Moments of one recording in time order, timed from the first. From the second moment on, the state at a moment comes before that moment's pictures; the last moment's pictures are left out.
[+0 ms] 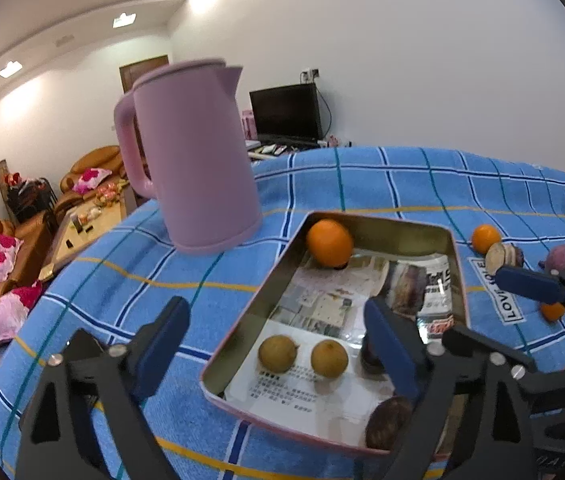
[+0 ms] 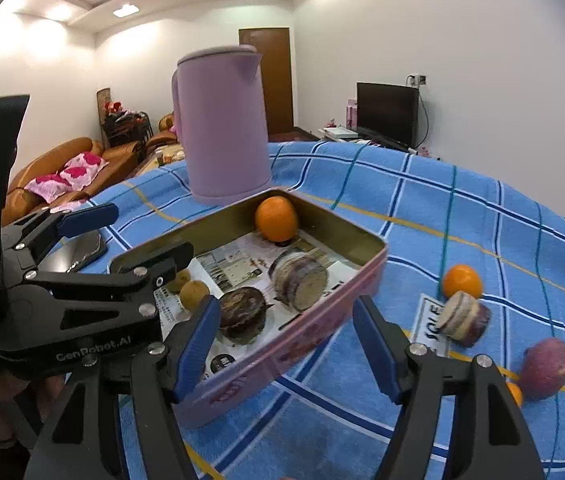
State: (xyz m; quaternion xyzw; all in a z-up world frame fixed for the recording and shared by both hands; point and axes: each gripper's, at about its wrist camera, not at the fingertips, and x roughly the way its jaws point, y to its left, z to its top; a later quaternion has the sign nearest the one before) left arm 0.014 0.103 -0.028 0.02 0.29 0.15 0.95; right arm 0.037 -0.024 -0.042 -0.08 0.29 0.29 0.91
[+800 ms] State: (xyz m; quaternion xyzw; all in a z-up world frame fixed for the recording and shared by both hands) left arm 0.039 -0.004 -0.007 0.04 0.28 0.03 0.96; right arm 0.036 -0.169 -0.013 -0.05 0.26 0.14 0.95
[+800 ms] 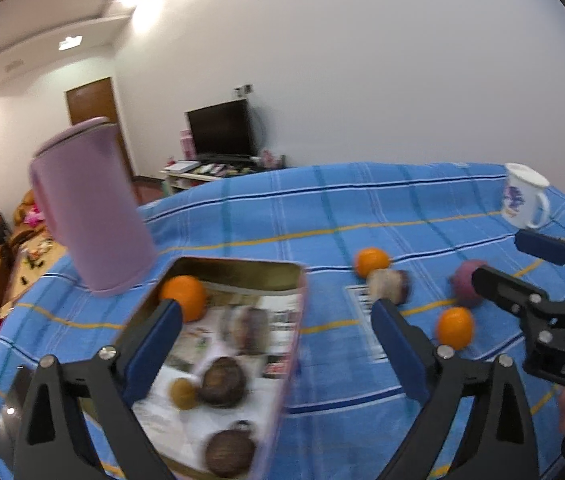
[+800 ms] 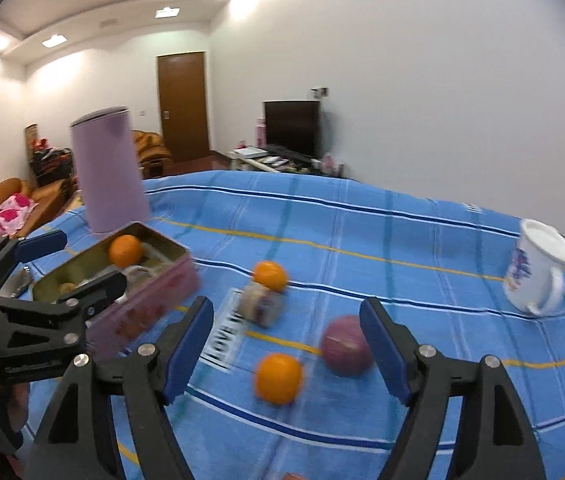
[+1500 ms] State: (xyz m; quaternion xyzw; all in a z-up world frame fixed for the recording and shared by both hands) left arm 0.083 -0.109 -0.053 0.02 0.38 -0.13 0.91; right arm 0.032 -0.254 -0.029 0.01 0.29 0.04 0.96
